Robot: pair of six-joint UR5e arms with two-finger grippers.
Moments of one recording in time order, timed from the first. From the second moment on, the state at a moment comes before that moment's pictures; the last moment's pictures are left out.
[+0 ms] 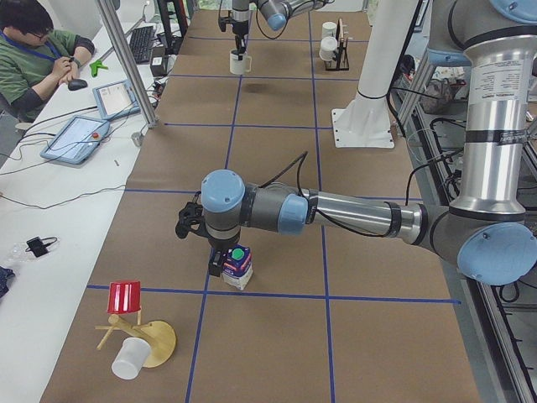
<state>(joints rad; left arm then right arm) -1.60 -1.56 -1.73 -1.61 -2.41 0.08 0.88 -1.05 1.71 -1.51 2.13 0.67</state>
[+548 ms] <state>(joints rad) -1.60 -1.56 -1.71 -1.61 -2.41 0.08 0.62 -0.69 1.54 -1.68 1.95 0.94</state>
